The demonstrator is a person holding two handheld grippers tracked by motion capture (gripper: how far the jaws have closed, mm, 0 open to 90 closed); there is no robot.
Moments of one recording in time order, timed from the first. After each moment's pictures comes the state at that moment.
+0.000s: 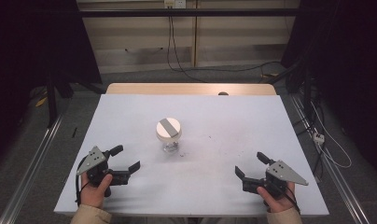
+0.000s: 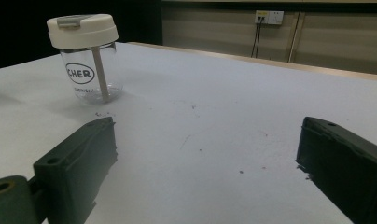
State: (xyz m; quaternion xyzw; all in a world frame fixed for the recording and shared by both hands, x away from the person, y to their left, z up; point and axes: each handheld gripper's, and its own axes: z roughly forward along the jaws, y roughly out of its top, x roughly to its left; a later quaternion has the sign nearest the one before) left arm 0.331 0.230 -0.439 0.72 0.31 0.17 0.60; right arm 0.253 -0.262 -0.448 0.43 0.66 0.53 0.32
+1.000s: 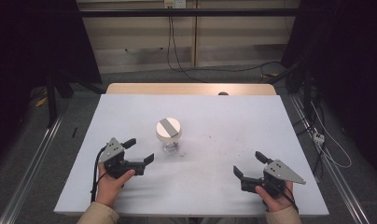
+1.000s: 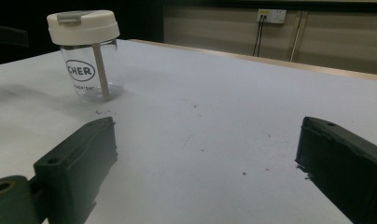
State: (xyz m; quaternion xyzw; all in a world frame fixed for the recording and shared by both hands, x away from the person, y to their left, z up) left arm 0.357 0.190 -0.443 0.73 0.32 0.18 0.57; right arm 0.256 -0.258 -0.449 0.43 0.66 0.53 0.31
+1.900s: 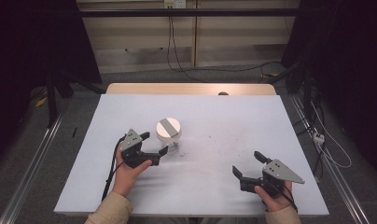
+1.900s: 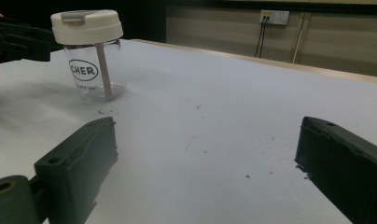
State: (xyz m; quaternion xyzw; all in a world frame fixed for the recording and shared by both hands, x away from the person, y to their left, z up) left arm 0.389 0.146 -0.448 0.75 0.32 0.17 0.55; right arm 0.257 -0.256 -0.449 0.42 0.67 0.53 0.32
